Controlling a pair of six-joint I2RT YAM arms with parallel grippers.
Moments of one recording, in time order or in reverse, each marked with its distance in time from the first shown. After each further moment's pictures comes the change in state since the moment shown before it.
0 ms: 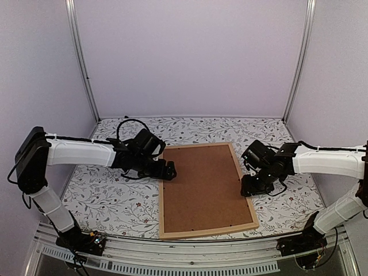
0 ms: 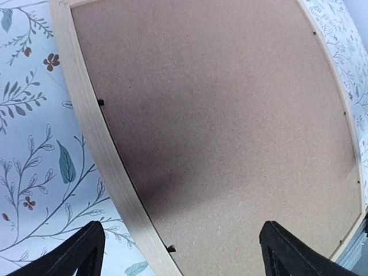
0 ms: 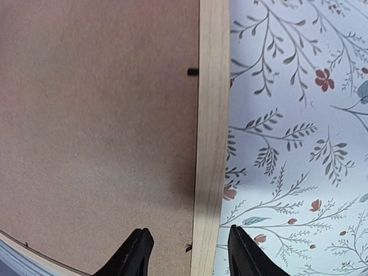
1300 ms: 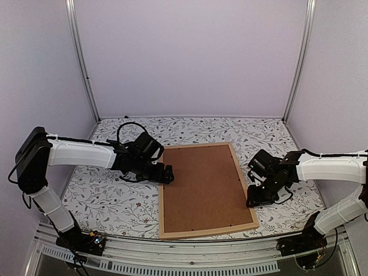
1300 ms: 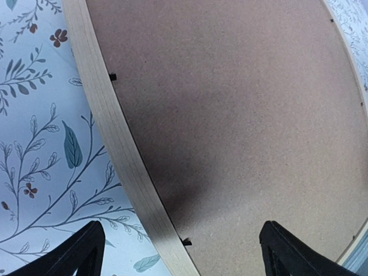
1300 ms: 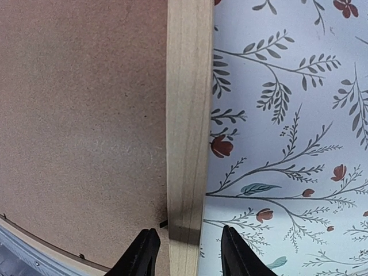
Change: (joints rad) left arm -0.002 -0.006 -0.025 -0.026 -0.016 -0.003; right arm -0.035 -0.064 -0.132 0.011 -0.131 -0.022
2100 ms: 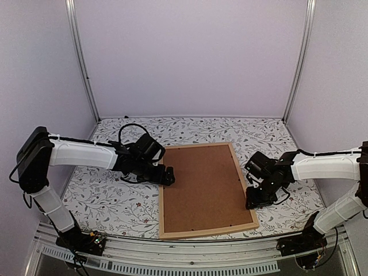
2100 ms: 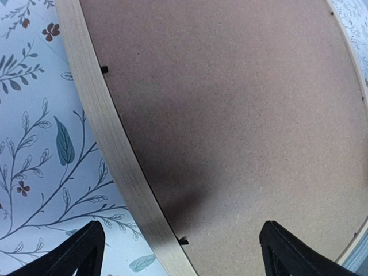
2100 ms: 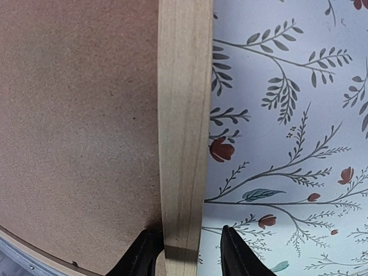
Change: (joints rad) left arm -0.006 0.009 0.000 0.001 0.010 0.000; right arm 0.012 0.058 0.005 0.010 0.018 0.006
